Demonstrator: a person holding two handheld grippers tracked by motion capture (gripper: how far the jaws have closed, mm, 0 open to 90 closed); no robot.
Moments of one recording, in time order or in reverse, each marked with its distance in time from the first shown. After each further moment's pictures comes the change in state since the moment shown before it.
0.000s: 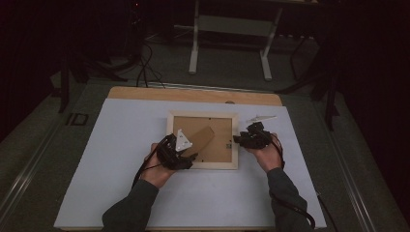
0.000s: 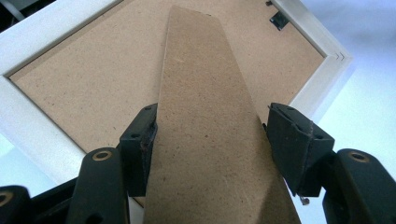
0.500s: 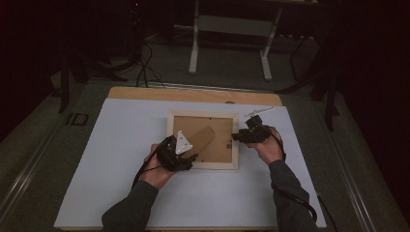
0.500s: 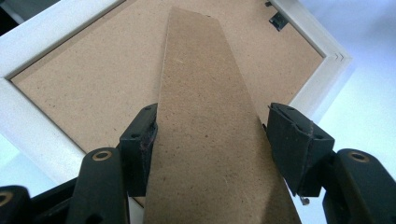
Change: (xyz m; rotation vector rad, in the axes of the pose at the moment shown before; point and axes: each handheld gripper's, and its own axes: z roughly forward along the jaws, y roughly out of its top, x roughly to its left) left arm -0.003 -0.002 -0.002 -0.024 0.012 0.024; right arm -0.007 0.019 0.002 0.079 0.068 -0.017
